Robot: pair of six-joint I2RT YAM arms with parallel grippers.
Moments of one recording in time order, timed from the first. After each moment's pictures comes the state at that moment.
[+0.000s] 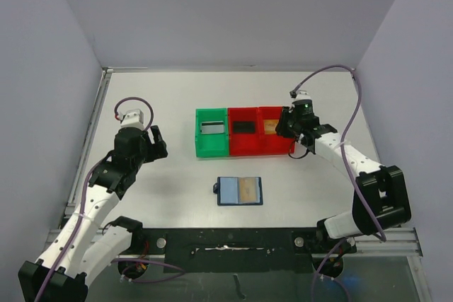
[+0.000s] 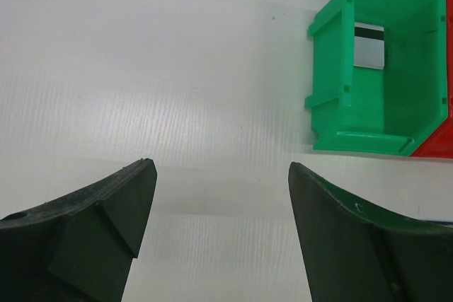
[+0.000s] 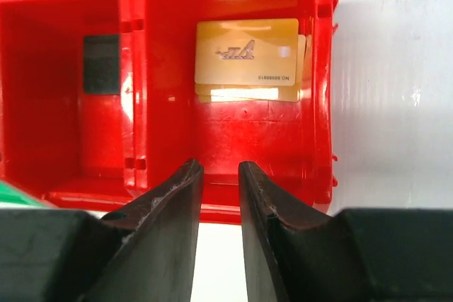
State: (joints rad) left arm -0.32 0.82 0.70 -0.47 -0.24 -0.43; right arm 0.30 1.40 0.89 -0.18 0.02 0.32
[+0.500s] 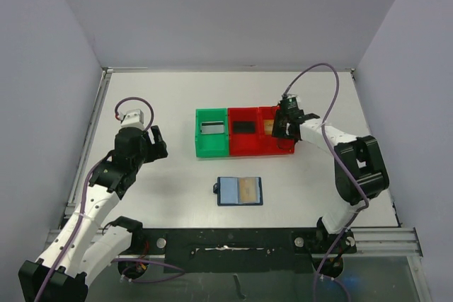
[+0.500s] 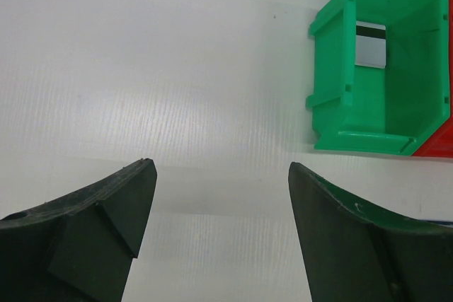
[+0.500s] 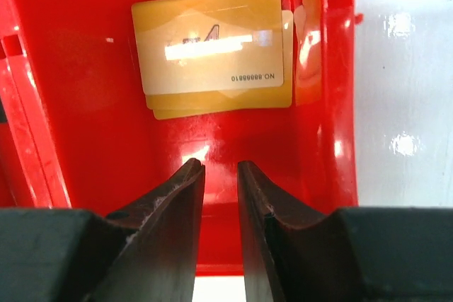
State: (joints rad) left arm -0.32 0.82 0.70 -0.47 -0.24 -0.43; right arm 0.31 1.69 1.05 -0.31 0.11 0.41
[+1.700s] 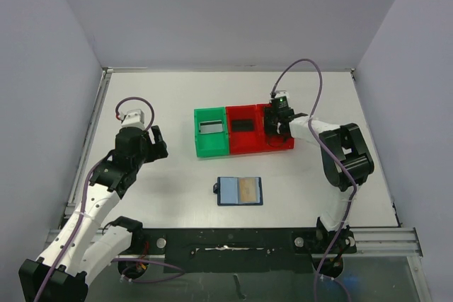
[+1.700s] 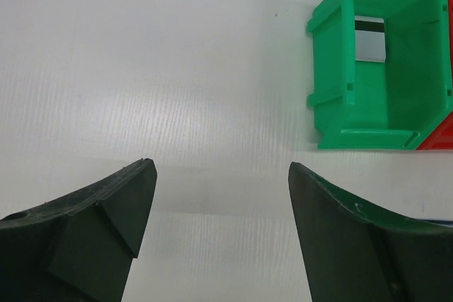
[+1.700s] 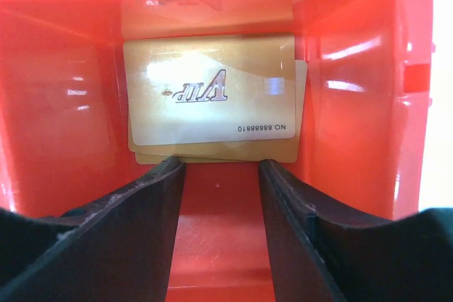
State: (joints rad) left arm -0.32 0.83 0.70 -0.47 -0.24 -0.42; right arm 0.35 1.88 1.13 -0.15 0.19 0.27
